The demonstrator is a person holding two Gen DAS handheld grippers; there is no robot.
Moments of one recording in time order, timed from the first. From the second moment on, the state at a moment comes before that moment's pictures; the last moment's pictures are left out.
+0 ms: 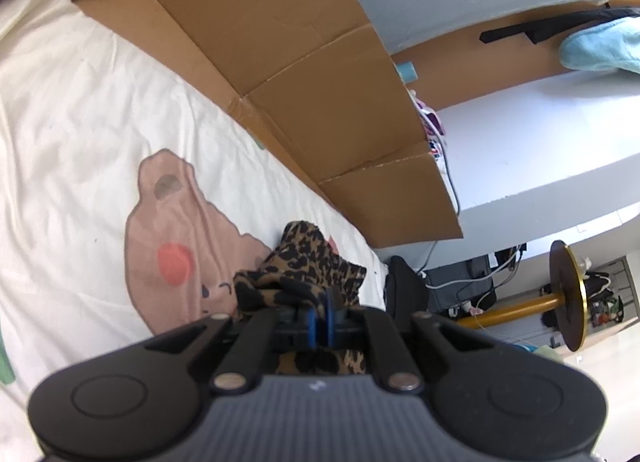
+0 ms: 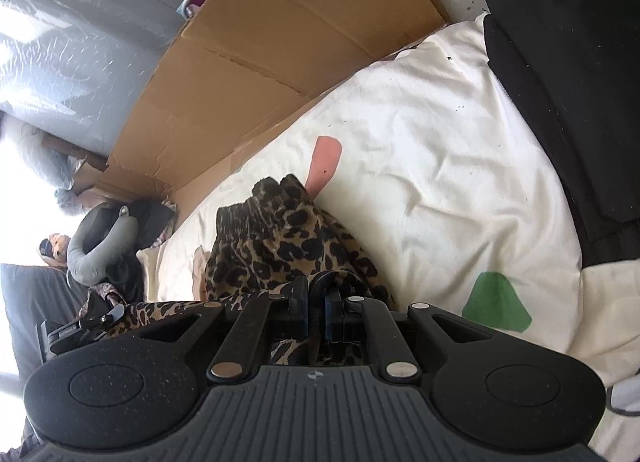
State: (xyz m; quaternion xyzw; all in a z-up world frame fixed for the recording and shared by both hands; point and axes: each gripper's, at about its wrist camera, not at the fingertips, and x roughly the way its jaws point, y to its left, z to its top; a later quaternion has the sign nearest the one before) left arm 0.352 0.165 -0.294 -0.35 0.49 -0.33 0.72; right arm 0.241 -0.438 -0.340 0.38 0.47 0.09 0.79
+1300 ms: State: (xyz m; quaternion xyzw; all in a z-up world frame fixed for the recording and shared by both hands) left arm 0.352 0.129 -0.257 -0.26 0.45 -0.31 0.79; right arm 0.239 -0.450 -0.322 0.37 0.42 0.08 0.82
